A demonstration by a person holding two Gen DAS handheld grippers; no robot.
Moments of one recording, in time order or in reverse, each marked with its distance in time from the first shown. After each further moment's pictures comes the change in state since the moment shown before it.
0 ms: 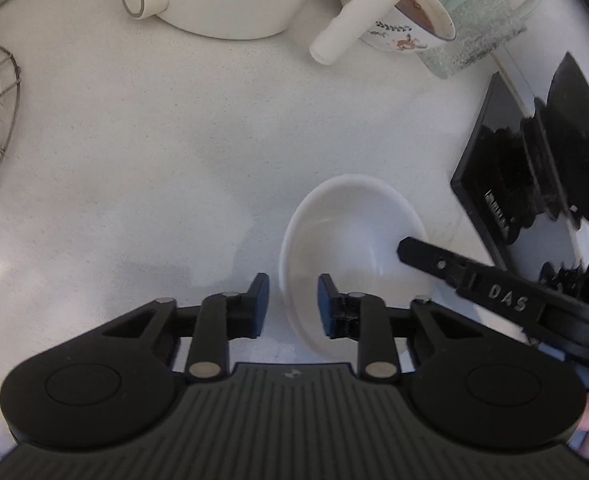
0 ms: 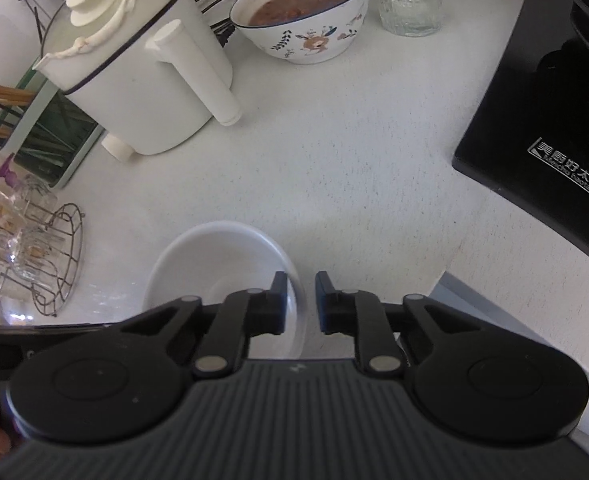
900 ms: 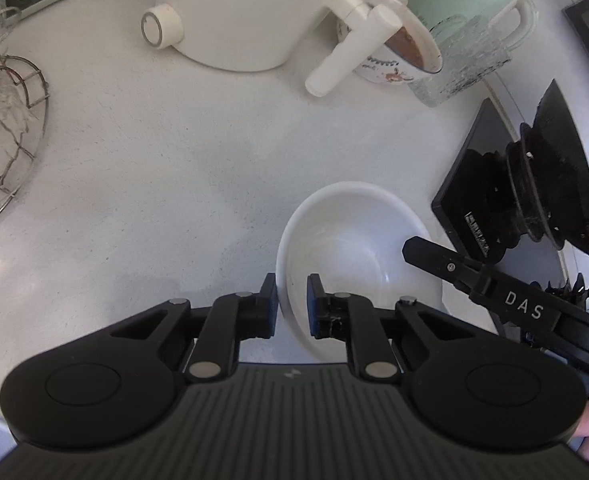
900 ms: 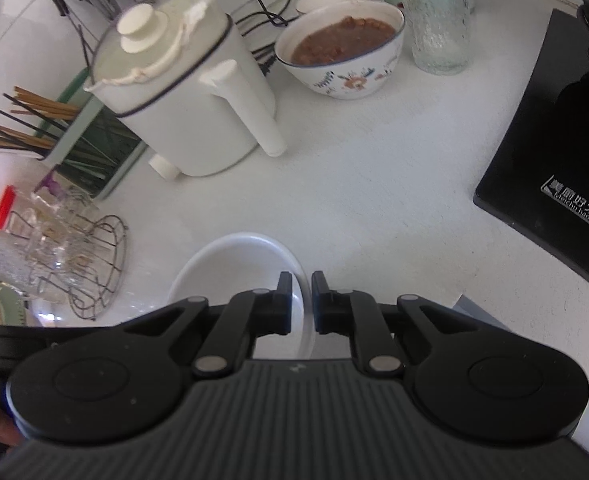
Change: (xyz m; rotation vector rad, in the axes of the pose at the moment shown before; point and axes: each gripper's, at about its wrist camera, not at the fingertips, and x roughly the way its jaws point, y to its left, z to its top) left arm -0.043 -0.004 -0.006 -0.021 -0.065 0.004; right arm -0.036 0.013 0.007 -0.039 -0.059 0.083
